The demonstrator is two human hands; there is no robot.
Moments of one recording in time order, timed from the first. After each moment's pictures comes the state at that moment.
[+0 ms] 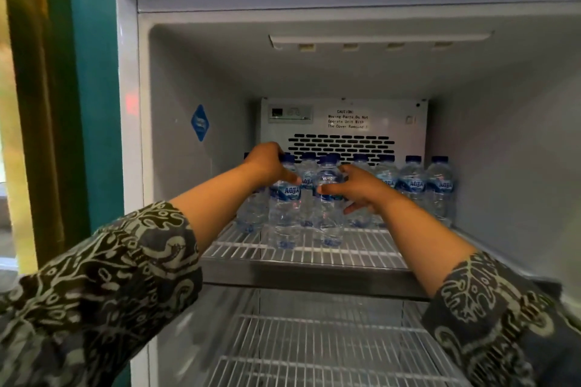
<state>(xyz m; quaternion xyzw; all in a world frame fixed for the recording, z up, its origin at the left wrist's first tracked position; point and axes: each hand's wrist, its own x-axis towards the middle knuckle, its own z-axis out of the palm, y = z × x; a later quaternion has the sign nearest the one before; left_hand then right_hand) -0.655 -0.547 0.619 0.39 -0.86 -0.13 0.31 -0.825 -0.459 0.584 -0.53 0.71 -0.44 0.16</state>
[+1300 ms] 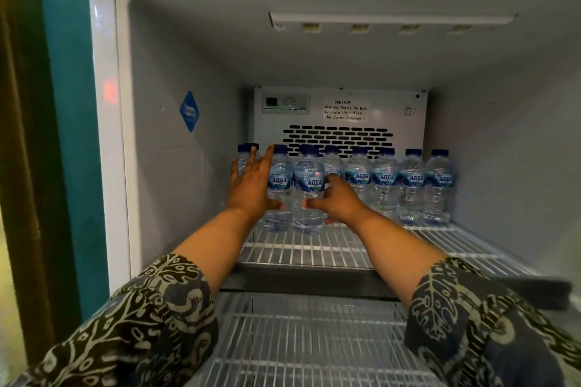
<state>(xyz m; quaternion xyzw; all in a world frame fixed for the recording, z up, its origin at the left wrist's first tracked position) -0.657 -0.584 0.549 0.35 -0.86 0.01 0.36 -0.811 -0.498 0.542 -0.53 0.69 -0.48 0.11</state>
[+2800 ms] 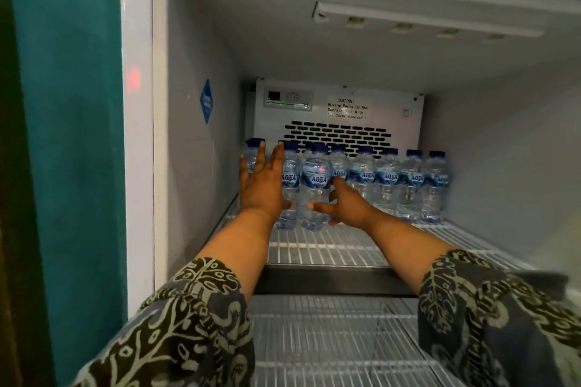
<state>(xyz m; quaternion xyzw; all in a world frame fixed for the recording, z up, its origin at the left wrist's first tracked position) -0.651 -0.589 0.546 0.36 -0.87 0.06 0.32 -0.803 -0.503 0.535 -0.55 0.74 -0.39 0.07</state>
